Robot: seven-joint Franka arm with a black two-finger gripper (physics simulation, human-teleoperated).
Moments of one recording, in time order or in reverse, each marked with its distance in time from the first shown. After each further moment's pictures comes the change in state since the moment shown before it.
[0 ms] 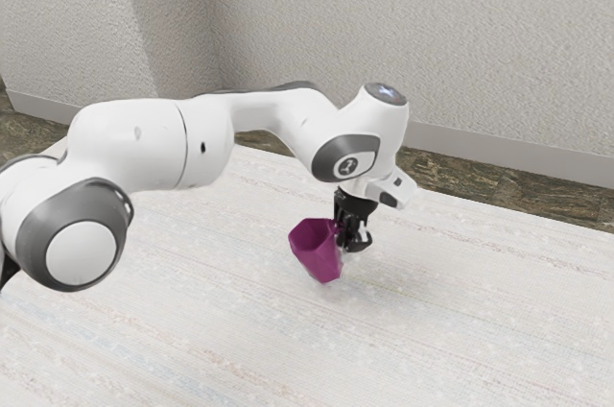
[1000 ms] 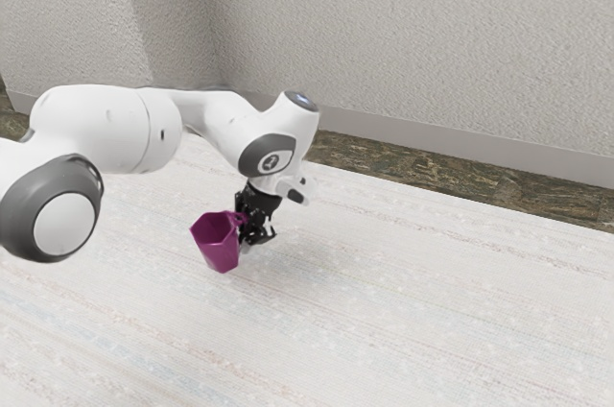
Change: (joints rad) arm 0.105 -0.092 0.191 -0.234 0.019 -0.016 -0.010
